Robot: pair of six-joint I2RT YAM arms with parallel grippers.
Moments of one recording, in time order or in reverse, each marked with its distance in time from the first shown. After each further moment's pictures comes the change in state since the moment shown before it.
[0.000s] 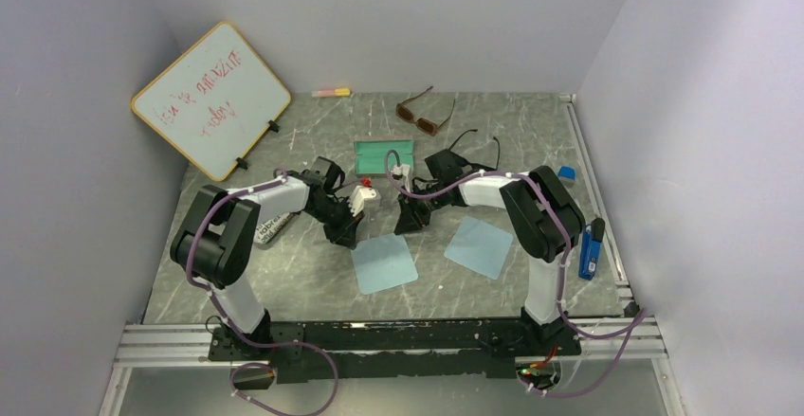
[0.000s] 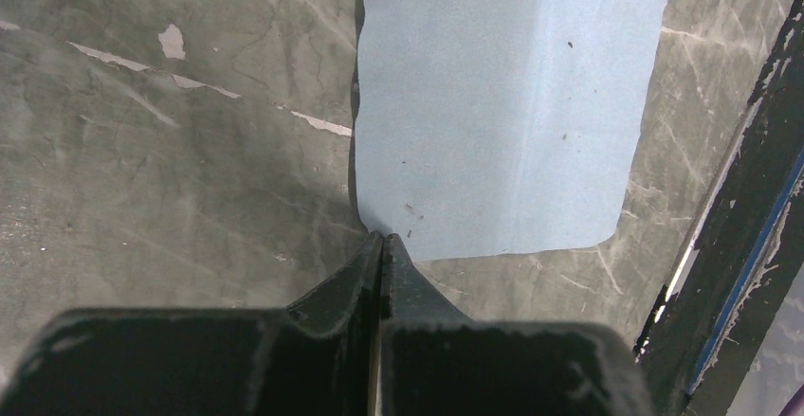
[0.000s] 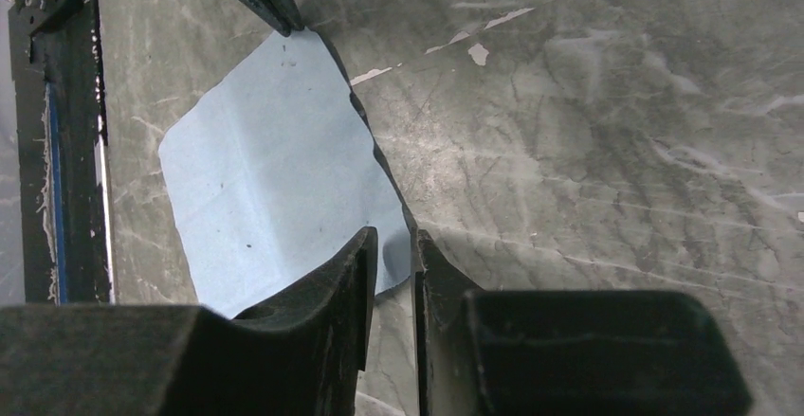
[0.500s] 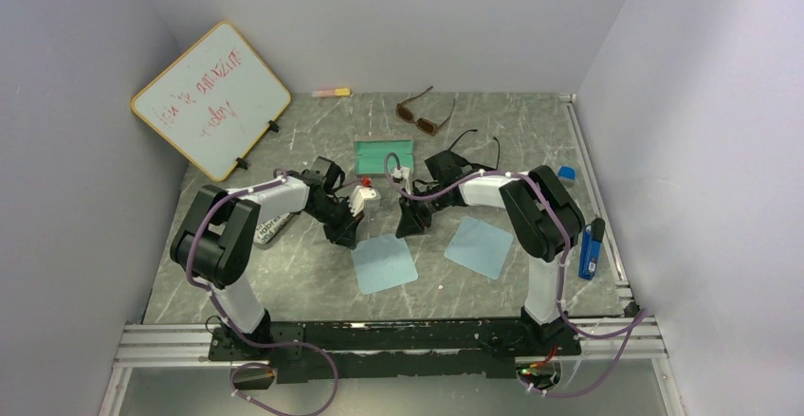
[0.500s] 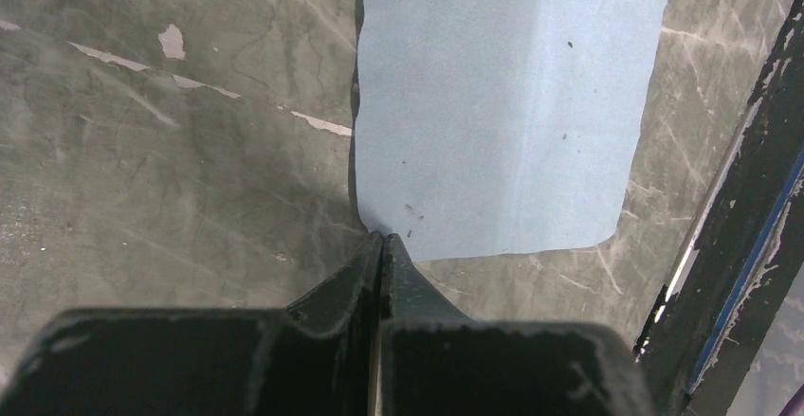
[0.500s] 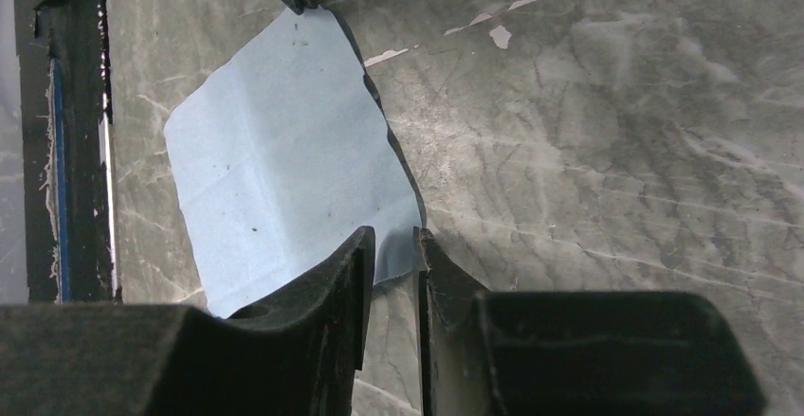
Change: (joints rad) left arm 0.000 0.000 0.000 0.000 0.000 0.000; right arm 0.000 0.005 0.002 -0.041 -0.016 -0.050
